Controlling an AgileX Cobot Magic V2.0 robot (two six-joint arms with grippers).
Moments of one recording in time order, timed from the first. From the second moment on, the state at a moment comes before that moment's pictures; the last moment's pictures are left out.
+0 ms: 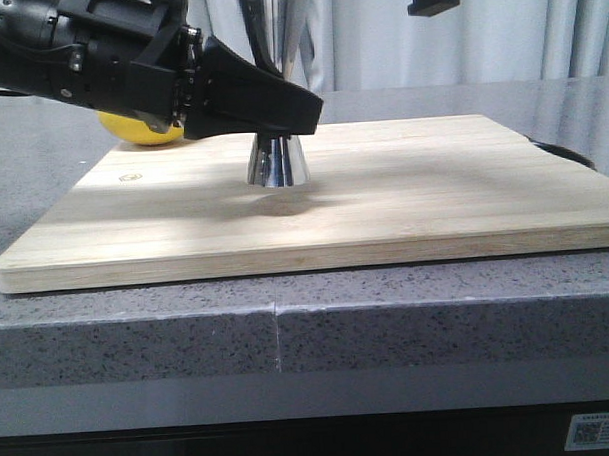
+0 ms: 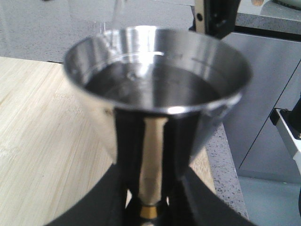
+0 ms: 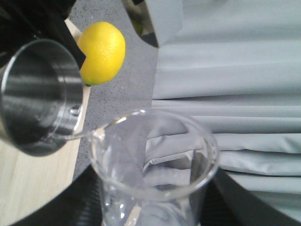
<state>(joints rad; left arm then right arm) -0.36 1.81 -1.09 -1.55 1.16 2.07 0.54 1.38 -1.05 -1.65 -0.21 0.08</state>
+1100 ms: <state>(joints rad) -0.36 1.81 -1.09 -1.55 1.16 2.07 0.54 1.38 -1.05 -1.27 -0.20 0.08</state>
